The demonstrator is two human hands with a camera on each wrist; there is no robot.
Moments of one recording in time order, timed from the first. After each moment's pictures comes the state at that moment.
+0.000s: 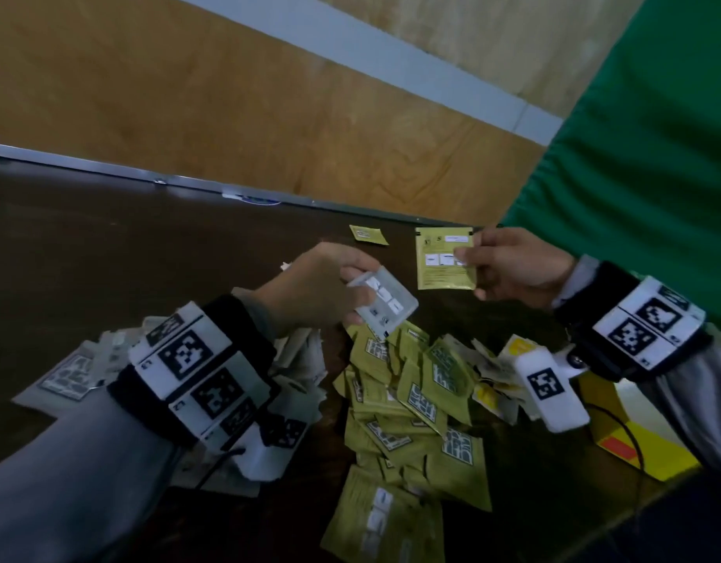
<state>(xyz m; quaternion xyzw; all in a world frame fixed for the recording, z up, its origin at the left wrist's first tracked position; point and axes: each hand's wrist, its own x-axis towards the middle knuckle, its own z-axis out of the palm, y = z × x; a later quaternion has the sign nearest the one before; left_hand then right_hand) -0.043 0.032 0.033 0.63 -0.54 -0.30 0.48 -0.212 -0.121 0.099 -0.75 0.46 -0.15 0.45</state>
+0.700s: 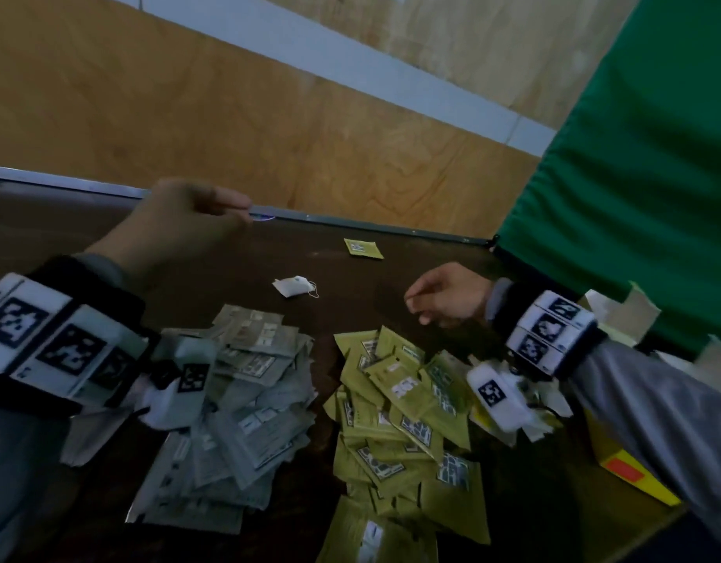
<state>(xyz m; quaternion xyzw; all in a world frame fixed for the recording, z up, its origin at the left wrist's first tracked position) 0.041 0.066 0.058 0.74 -0.41 -0.13 0.52 -0.177 -0.149 0.060 -0.83 0.46 0.00 0.31</state>
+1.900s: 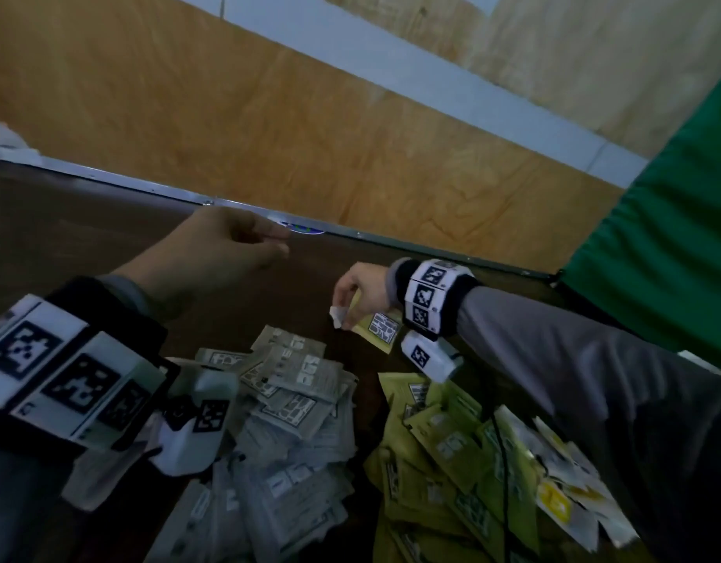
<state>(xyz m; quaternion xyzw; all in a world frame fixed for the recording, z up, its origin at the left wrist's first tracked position) 0.061 0.063 0.043 0.73 -0.34 -0.20 0.55 0.004 -0.174 0.010 -0.96 0.18 0.21 0.10</state>
